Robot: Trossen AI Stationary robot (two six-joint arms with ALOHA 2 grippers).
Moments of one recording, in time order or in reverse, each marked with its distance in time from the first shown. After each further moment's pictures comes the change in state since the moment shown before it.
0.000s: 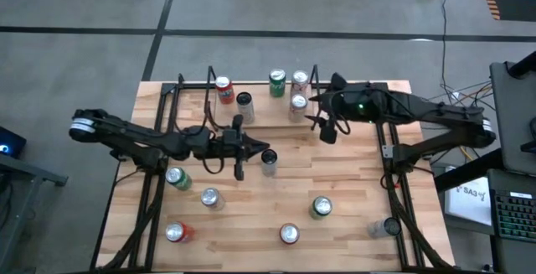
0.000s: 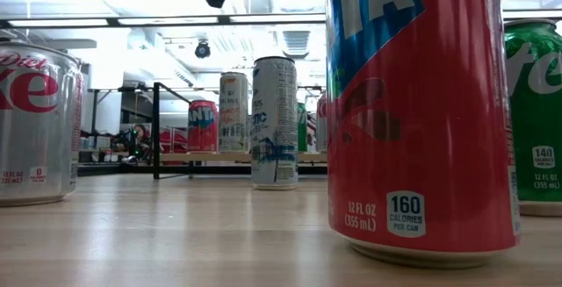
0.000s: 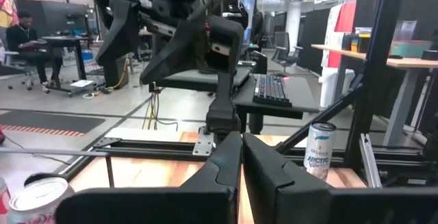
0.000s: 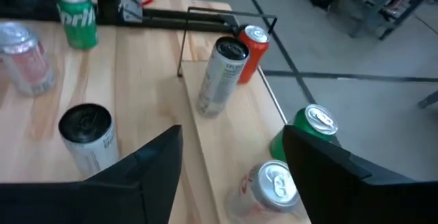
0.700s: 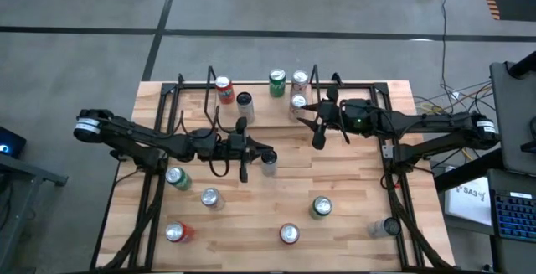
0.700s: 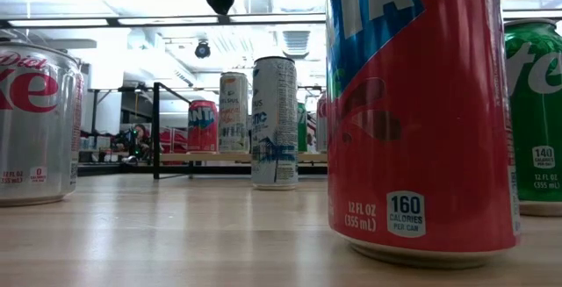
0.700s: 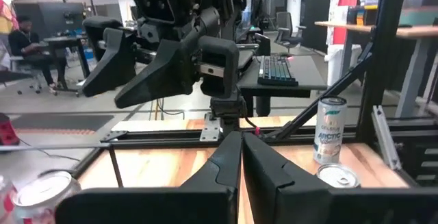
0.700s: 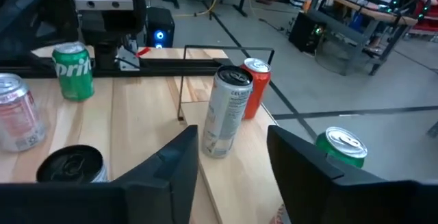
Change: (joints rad) left arm 0.004 0.056 0.000 0.004 0.000 0.085; right arm -0.001 -0.052 -0.395 0.599 0.007 0.035
